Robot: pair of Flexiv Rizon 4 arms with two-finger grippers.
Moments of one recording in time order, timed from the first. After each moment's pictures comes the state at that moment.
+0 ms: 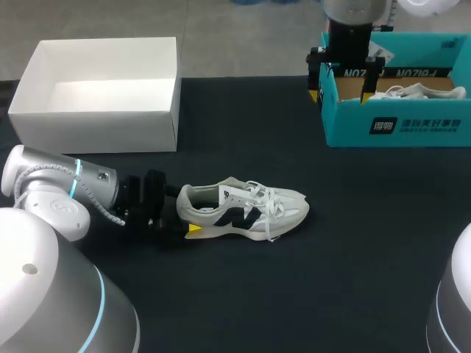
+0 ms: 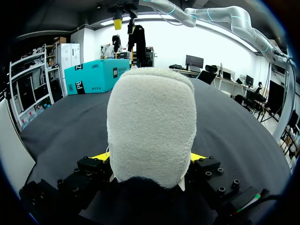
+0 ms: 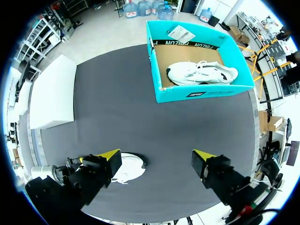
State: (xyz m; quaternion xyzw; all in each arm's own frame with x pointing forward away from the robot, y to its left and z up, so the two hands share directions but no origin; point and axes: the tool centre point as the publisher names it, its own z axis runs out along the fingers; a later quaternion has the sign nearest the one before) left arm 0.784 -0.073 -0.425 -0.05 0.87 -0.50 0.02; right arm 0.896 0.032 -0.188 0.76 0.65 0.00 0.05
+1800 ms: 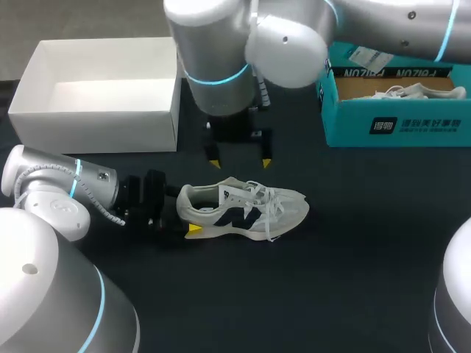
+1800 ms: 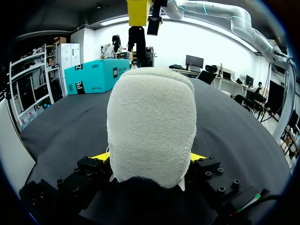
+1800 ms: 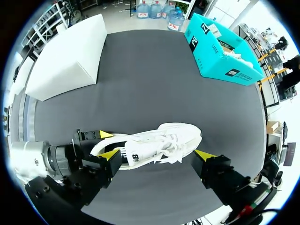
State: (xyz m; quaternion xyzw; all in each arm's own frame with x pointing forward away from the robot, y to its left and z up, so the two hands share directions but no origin) left arm 0.784 -0.073 -0.425 -0.05 0.87 -0.50 0.02; right arm 0.793 0.232 -0.267 0.73 0.67 -0.01 0.10
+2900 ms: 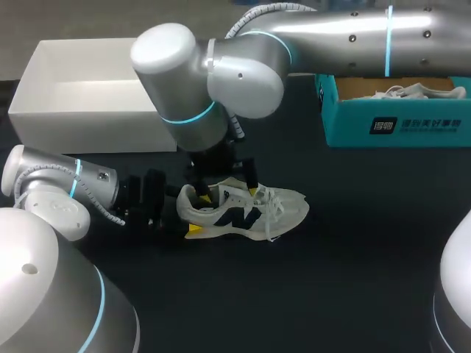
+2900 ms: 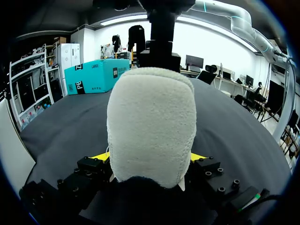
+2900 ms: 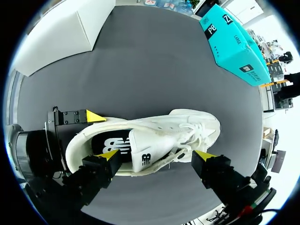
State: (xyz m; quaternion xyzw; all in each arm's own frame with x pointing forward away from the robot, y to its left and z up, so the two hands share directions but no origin) left arm 0.784 -0.073 -0.425 -0.05 0.87 -0.50 0.02; right arm 0.775 0.247 -0.341 0.71 0.70 -0.08 0.10
